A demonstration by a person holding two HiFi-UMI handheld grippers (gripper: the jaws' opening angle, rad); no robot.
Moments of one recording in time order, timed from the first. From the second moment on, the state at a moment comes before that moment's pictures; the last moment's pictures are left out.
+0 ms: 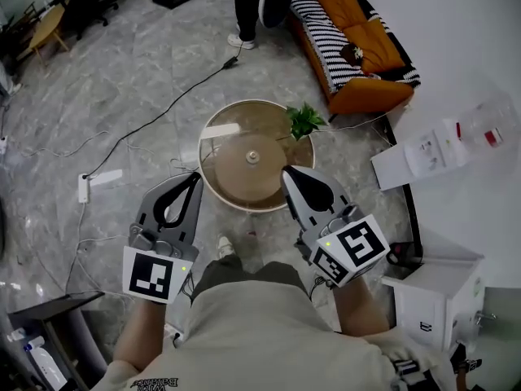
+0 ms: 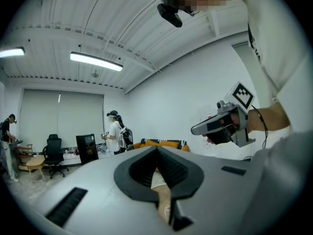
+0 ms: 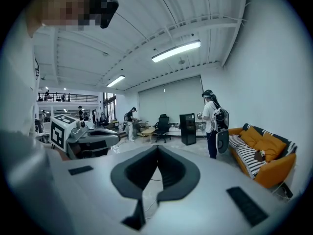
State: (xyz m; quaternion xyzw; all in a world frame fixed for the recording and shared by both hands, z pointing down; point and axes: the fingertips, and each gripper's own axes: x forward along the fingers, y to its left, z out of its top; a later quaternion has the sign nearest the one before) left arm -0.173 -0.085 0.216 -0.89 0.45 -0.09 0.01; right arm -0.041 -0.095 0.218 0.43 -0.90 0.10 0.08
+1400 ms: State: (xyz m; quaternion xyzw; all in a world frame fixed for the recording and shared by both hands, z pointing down) left arm -0.143 -0.286 0.434 -0.86 0.50 -0.12 -0.07; right arm 0.002 -0.332 0.556 0.46 -0.86 0.21 0.13
